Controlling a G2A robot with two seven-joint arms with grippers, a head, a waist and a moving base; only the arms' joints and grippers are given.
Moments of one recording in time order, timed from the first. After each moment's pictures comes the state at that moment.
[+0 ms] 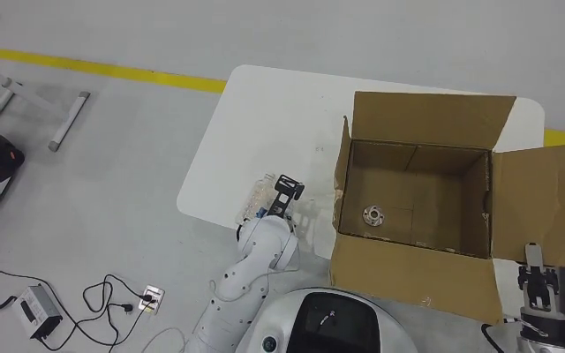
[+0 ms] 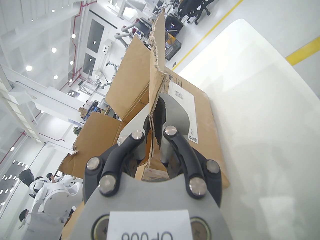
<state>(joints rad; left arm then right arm) 1.24 -1.49 -1.35 -1.78 1.79 0.02 -1.23 -1.71 -1.28 1.64 -1.89 -0.37 -0.39 -0.11</state>
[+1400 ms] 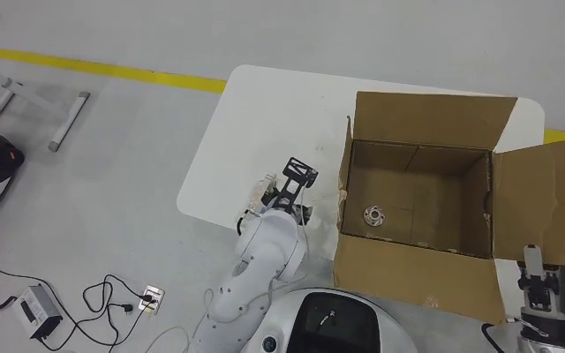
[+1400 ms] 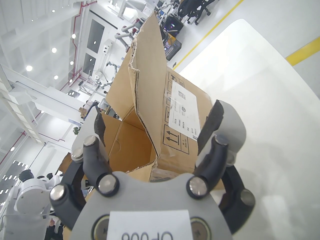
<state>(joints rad) 1.24 -1.50 -1.28 -2.05 1.88 -0.04 -1.28 -1.70 -1.28 1.64 -1.90 -0.37 -0.39 -0.11</state>
